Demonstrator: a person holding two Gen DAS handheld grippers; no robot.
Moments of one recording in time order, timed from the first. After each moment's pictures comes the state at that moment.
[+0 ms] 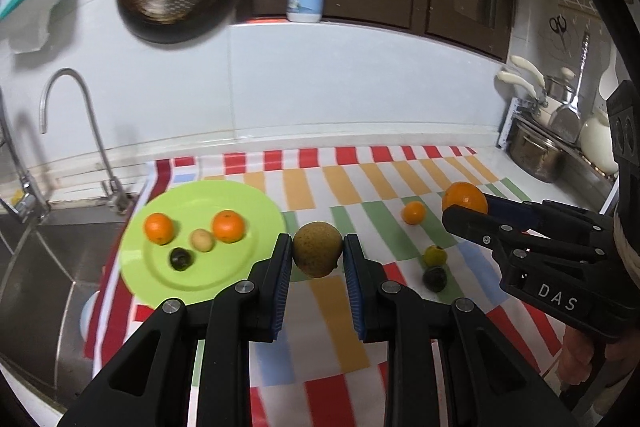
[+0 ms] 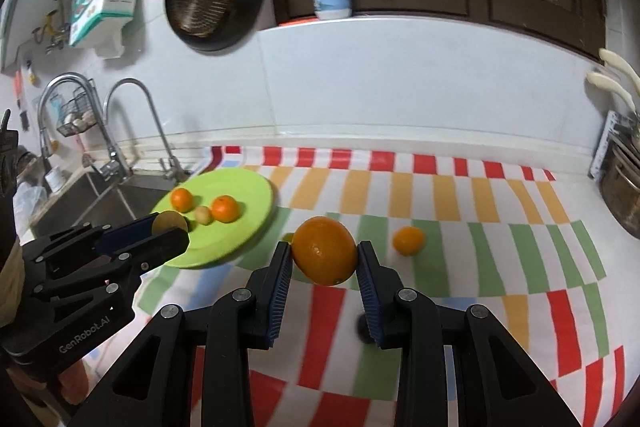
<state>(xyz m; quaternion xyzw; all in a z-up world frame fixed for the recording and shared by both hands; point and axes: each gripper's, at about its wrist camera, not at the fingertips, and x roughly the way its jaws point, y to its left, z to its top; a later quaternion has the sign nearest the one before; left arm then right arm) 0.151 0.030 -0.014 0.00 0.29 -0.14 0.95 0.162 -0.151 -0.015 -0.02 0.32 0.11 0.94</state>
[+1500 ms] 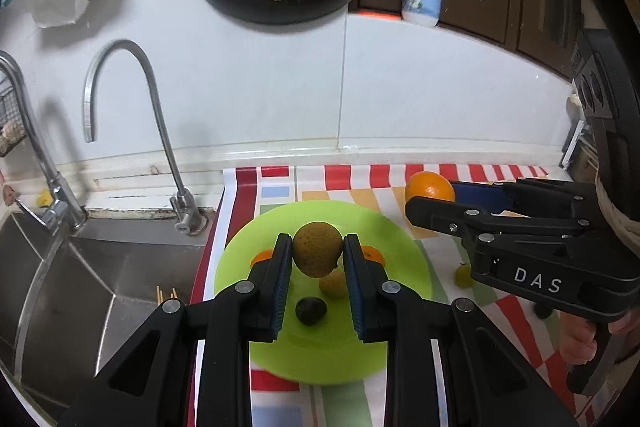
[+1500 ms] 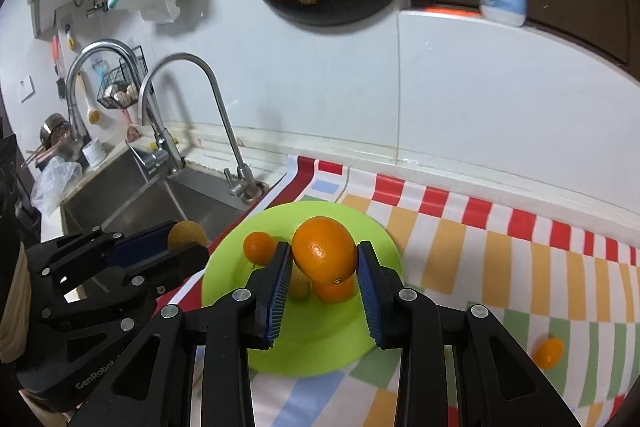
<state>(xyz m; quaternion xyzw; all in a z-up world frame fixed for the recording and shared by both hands) 0.246 0.141 -0.023 -0.01 0.32 -0.08 0.95 0.287 -0.008 -0.022 -0.06 0.36 0.23 0.90</state>
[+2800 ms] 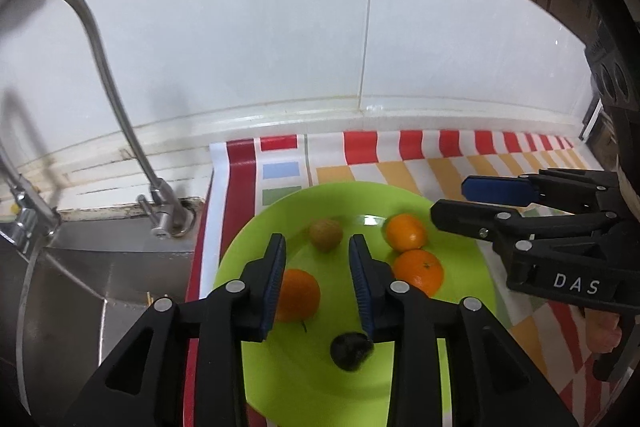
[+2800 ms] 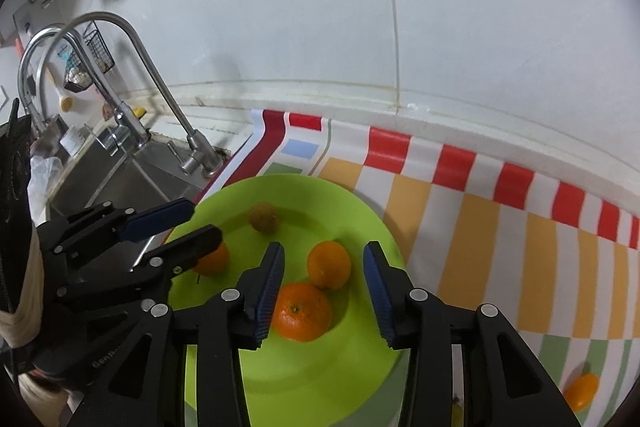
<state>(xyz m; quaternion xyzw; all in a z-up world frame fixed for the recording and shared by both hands) 0.312 0.148 -0.069 0.01 0.37 -0.08 0.92 0.358 -0.004 -0.074 -0.05 0.44 0.21 0.87</state>
